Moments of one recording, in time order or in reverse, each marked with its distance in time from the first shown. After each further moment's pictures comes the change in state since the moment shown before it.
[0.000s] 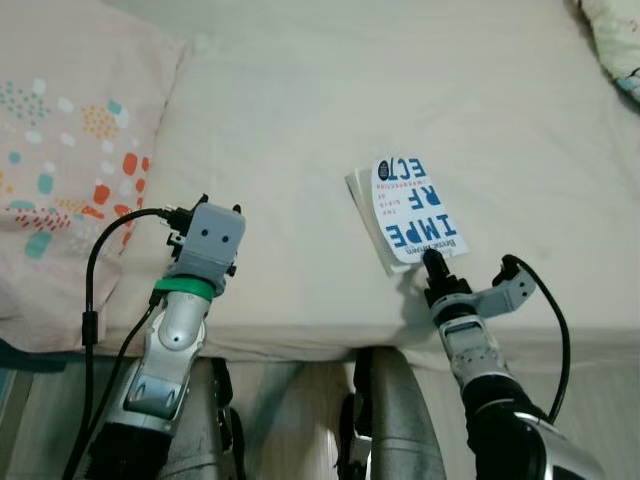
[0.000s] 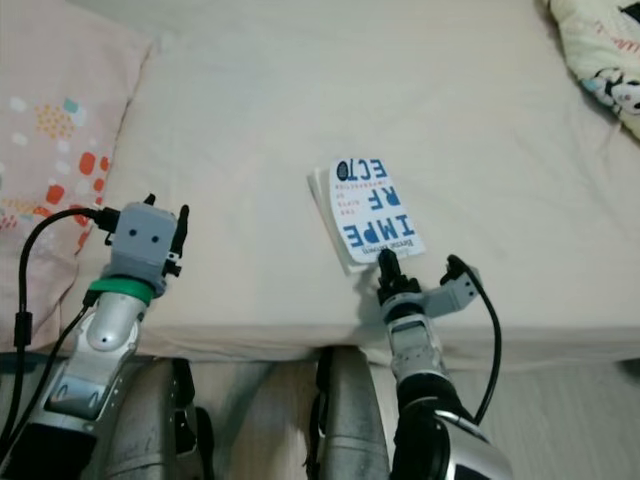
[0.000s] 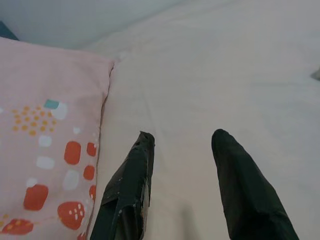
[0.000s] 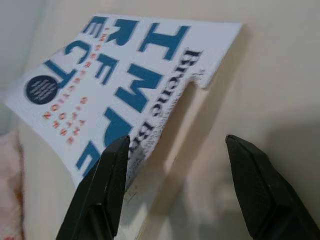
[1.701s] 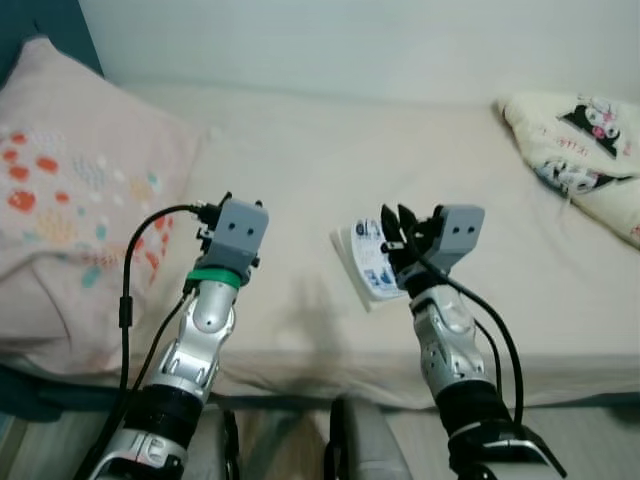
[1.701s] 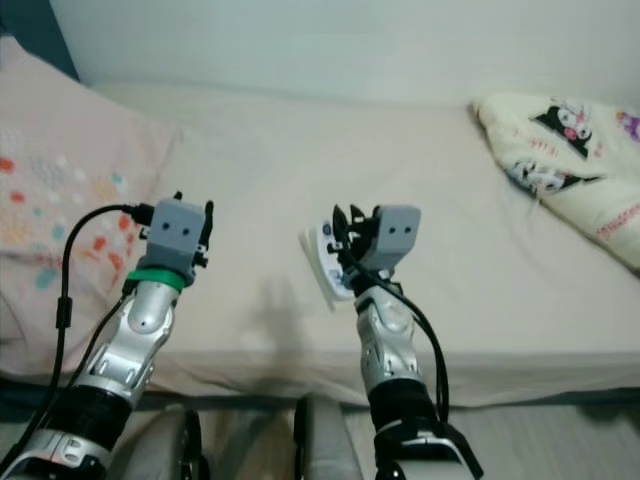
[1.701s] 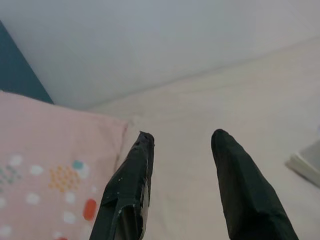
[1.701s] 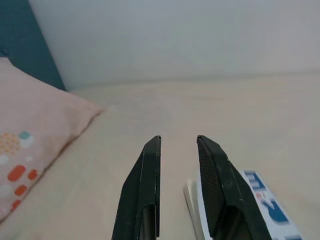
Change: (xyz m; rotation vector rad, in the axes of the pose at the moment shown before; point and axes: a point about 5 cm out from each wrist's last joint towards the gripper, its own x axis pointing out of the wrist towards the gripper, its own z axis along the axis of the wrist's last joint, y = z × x) left arm 0.029 -0.034 -0.016 -0.062 -0.007 -0.004; right arm -0.007 0.085 -0.020 -0.792 -0.120 0.393
